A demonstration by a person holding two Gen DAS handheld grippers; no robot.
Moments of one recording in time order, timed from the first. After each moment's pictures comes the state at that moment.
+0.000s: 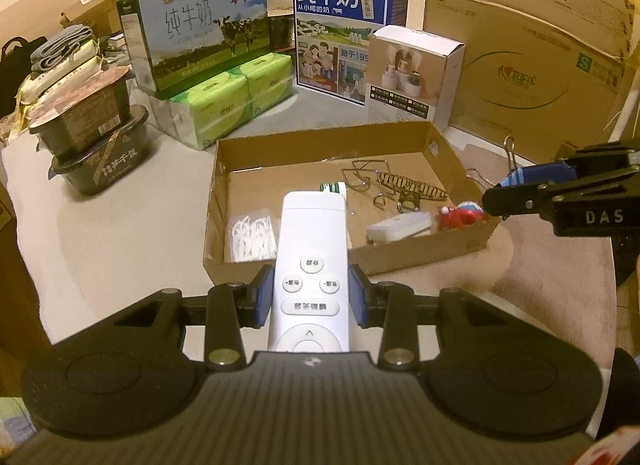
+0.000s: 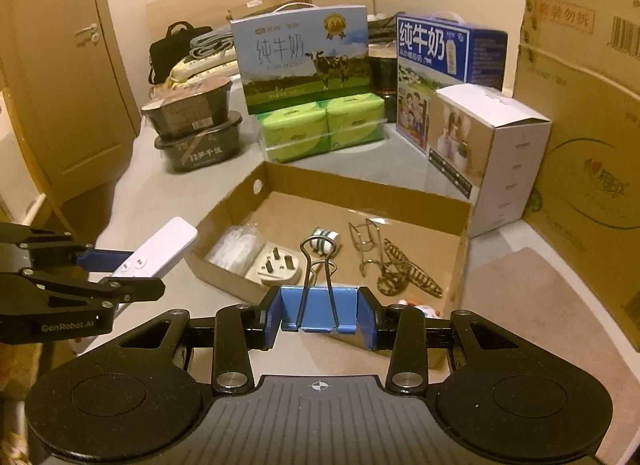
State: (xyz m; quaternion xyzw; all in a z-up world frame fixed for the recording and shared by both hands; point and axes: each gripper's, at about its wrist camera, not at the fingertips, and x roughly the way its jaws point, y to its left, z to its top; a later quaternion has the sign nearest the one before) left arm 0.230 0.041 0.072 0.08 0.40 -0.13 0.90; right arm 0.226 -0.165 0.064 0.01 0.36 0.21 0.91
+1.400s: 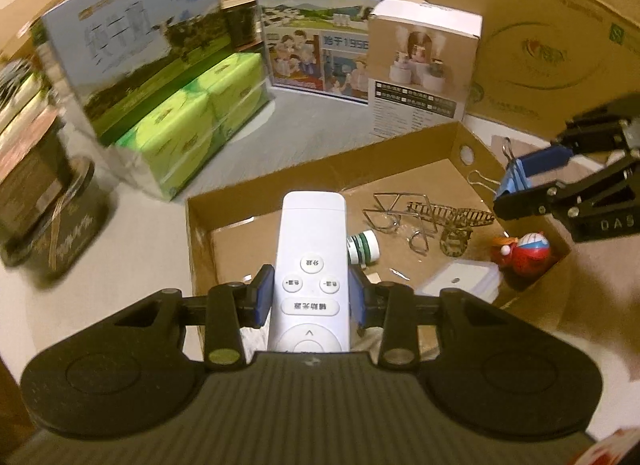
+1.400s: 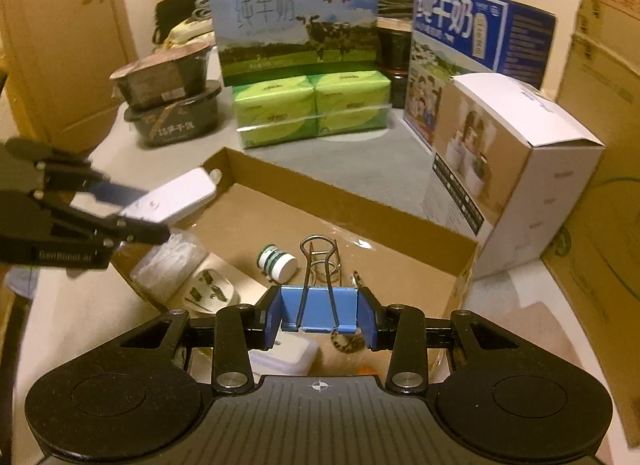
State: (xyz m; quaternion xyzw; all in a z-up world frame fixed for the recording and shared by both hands) left arm 0.370 0.023 0.037 0.15 0.41 -0.19 0.88; right arm 0.347 -0.178 0.025 -0.05 0.39 0.24 0.89
